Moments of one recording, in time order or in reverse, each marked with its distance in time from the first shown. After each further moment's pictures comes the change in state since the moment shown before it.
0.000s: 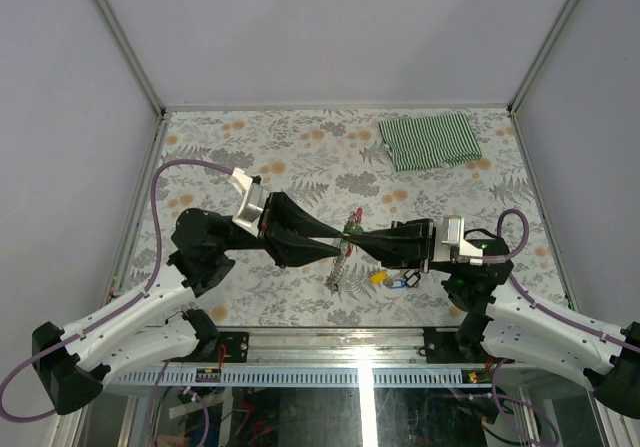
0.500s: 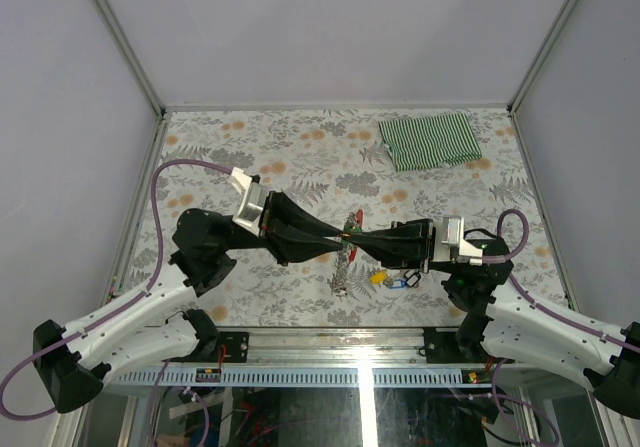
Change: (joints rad) left arm -0.008 0.010 0.000 0.022 -0.028 0.015; right arm 0.000 0.000 0.000 -0.003 -0.002 0.000
